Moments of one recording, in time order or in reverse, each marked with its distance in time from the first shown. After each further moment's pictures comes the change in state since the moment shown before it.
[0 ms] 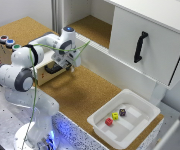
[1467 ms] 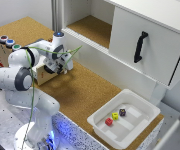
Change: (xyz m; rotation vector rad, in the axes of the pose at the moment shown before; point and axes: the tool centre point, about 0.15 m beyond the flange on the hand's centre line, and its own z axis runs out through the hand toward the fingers) arm -0.004 -0.012 0.080 -0.004 -0.023 -0.014
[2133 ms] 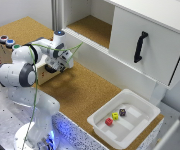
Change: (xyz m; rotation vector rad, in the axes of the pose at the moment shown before) arm -0.002 -0.035 0.004 0.062 -0.041 -0.067
